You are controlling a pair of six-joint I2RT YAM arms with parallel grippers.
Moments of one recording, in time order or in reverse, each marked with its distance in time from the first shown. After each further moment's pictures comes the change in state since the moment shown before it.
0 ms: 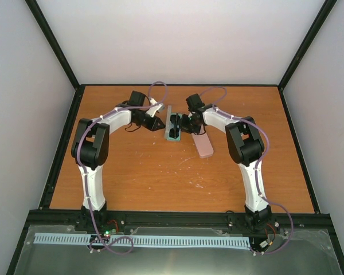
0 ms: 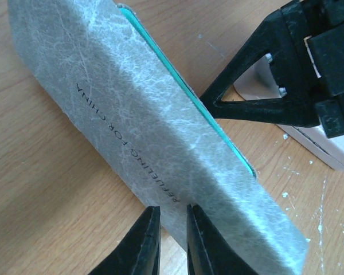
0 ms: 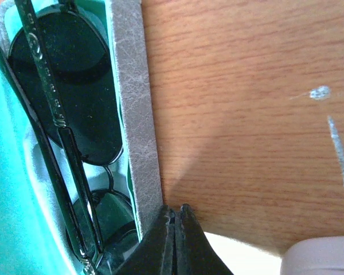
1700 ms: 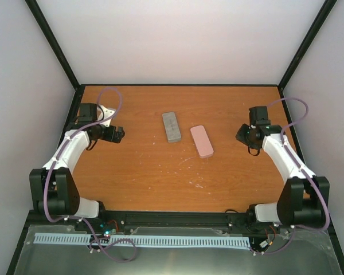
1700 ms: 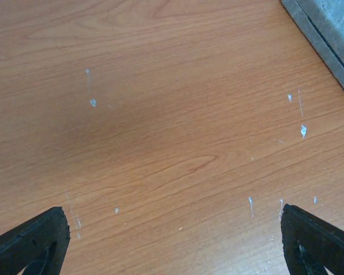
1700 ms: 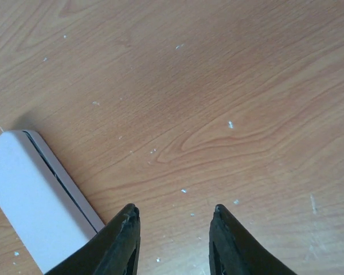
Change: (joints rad) left arm 0.338 -0.635 -0.445 -0.126 -0.354 0.055; right arm -0.400 -0.863 -0.670 -0.130 0.310 -0.136
